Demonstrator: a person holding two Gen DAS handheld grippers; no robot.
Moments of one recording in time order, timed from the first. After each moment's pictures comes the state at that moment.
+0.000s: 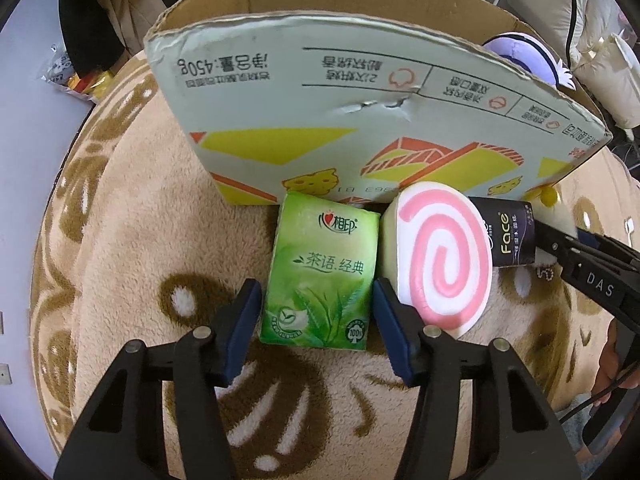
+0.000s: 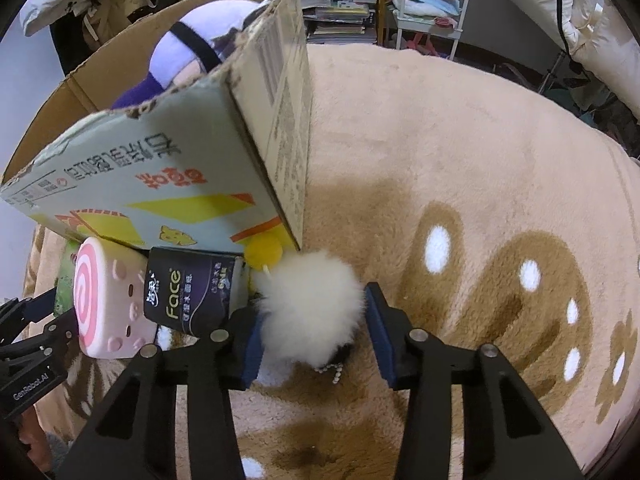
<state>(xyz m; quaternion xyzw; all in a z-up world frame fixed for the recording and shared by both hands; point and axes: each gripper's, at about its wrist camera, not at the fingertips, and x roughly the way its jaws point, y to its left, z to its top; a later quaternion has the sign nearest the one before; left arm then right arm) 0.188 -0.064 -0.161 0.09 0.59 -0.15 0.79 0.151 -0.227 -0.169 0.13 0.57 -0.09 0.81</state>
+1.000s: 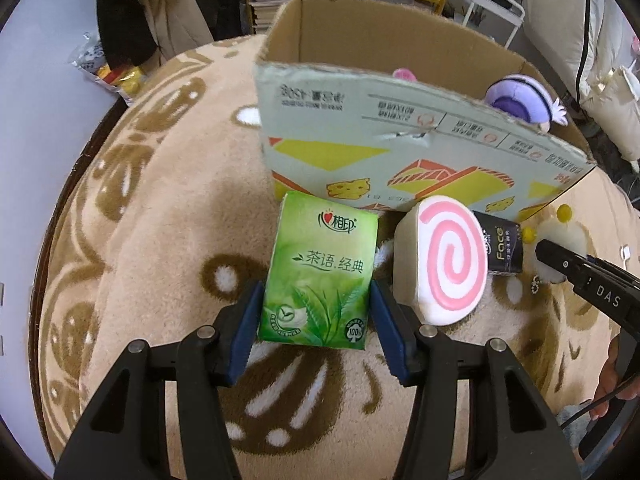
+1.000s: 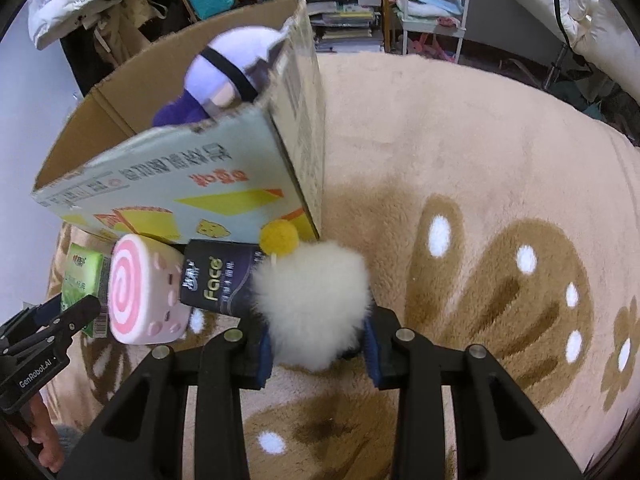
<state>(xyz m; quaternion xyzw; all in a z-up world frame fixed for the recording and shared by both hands) 0.174 -0.034 -0.132 0.05 0.56 -0.11 0.82 0.129 -0.223 -0.135 0.15 0.54 -0.08 0.82</state>
